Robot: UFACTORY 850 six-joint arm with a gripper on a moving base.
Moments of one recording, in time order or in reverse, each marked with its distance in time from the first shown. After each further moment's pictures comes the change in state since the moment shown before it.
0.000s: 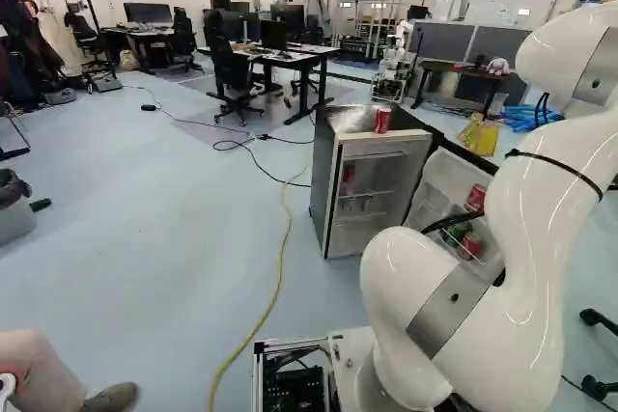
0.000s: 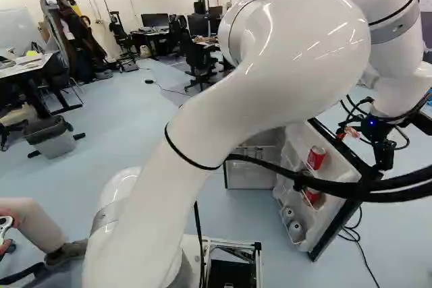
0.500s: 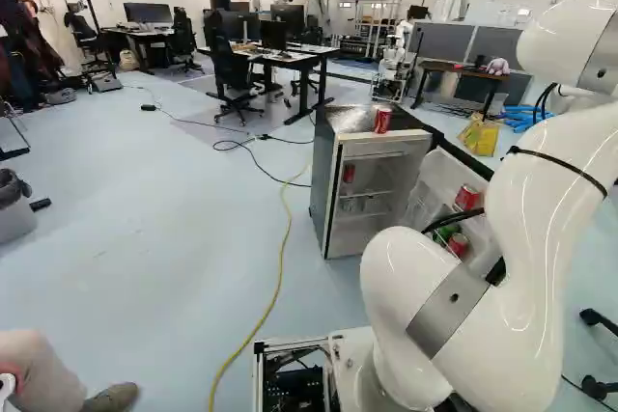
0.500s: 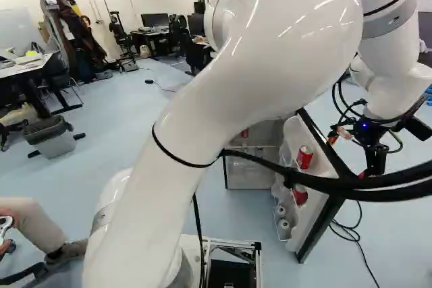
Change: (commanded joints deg) arm 0.0 4.4 7.0 0.0 -1.5 0.0
